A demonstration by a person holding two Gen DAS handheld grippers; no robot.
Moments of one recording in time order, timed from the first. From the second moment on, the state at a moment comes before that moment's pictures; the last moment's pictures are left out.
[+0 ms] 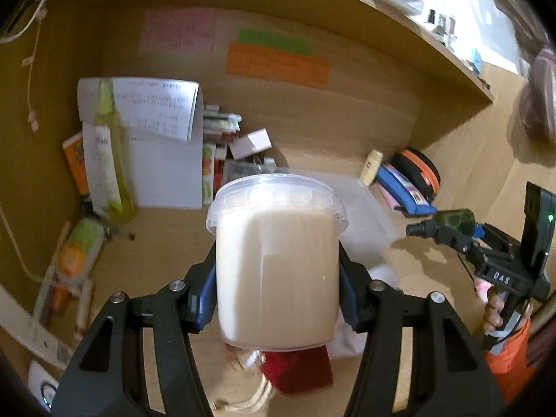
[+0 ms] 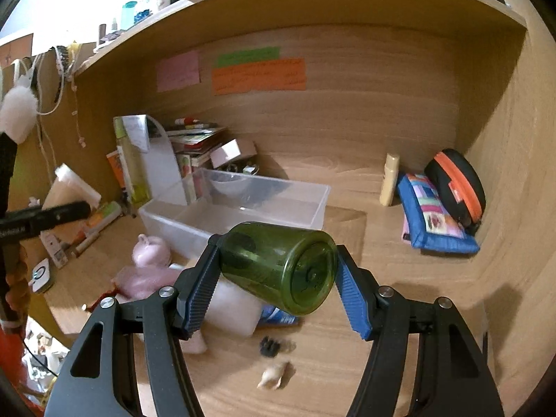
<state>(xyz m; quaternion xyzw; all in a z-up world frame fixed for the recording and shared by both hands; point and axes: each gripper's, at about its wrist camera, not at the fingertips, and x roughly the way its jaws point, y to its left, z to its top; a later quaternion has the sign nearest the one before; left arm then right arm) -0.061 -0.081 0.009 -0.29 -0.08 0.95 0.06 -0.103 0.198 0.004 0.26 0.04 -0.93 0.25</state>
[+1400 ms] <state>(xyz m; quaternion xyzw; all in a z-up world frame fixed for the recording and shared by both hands) -0.231 -0.044 -0.067 -0.46 0.05 0.88 0.08 -0.230 0.104 -0.052 0.39 0.14 -0.87 0.27</state>
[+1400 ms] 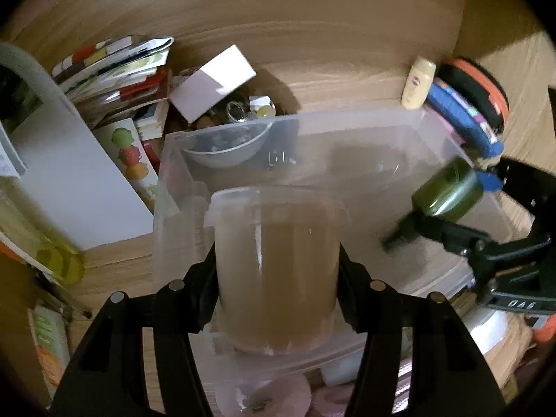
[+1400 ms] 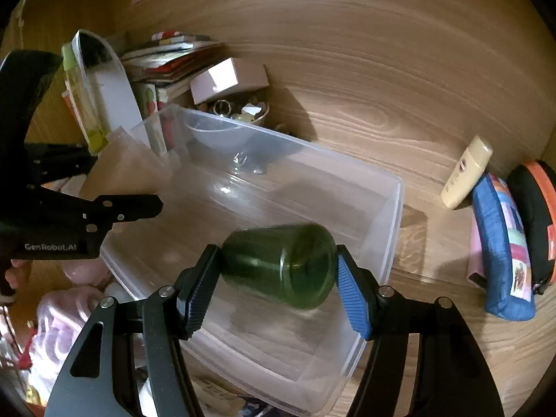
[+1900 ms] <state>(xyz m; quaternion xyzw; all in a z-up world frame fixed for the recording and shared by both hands) -0.238 -0.055 -0.065 -0.46 0.05 0.88 0.09 -0.230 0.103 -0.054 0.36 0.17 -0.88 0.27</state>
